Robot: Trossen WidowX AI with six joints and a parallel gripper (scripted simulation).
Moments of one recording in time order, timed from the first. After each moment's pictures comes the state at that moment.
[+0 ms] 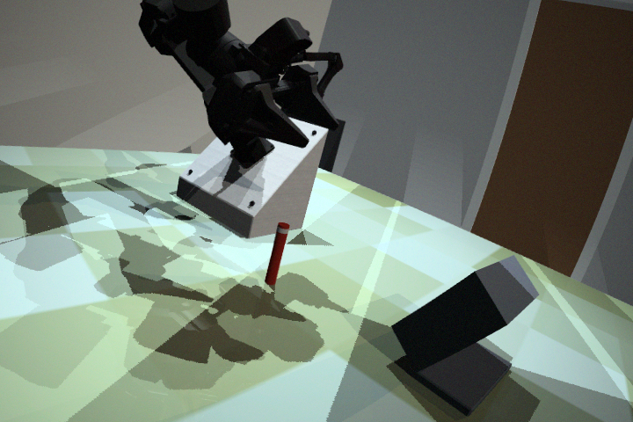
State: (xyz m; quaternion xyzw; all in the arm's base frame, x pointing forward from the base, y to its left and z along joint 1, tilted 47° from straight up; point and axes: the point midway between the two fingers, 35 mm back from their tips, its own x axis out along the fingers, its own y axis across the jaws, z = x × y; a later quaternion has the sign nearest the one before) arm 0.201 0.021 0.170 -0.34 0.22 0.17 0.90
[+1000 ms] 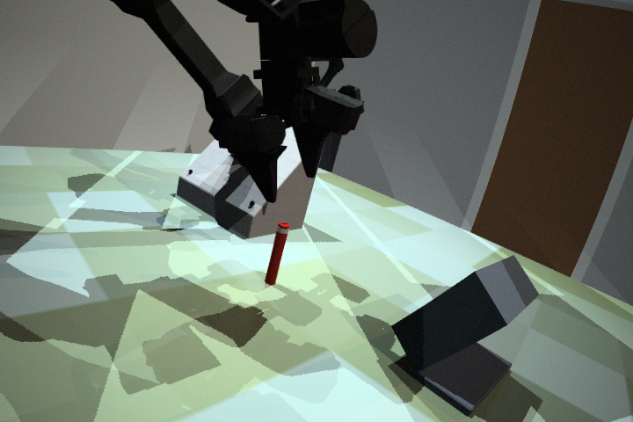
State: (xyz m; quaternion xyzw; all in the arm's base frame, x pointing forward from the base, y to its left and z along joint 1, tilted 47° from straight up) arm 0.210 -0.014 0.127 -0.34 0.60 -0.02 0.73
